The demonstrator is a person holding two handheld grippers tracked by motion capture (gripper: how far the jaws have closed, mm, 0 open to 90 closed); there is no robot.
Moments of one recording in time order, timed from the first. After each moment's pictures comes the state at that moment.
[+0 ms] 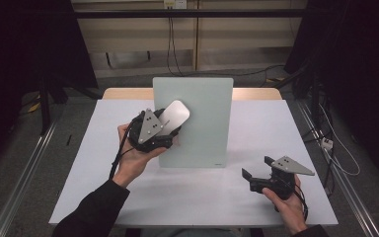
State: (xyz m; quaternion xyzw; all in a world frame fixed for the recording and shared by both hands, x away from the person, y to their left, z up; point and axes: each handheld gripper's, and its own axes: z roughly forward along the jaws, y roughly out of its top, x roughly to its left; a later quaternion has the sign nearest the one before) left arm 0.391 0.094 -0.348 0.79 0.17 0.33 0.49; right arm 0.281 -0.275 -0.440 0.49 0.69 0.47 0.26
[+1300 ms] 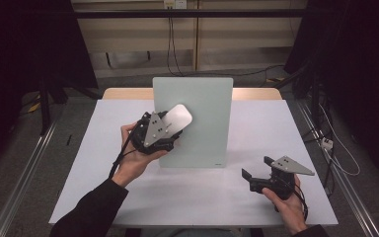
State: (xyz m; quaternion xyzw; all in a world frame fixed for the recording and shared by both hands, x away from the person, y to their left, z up) left arm 0.387 0.088 -0.355 0.81 0.13 0.34 0.45; right arm 0.282 -0.275 -0.440 0.48 0.69 0.47 0.25
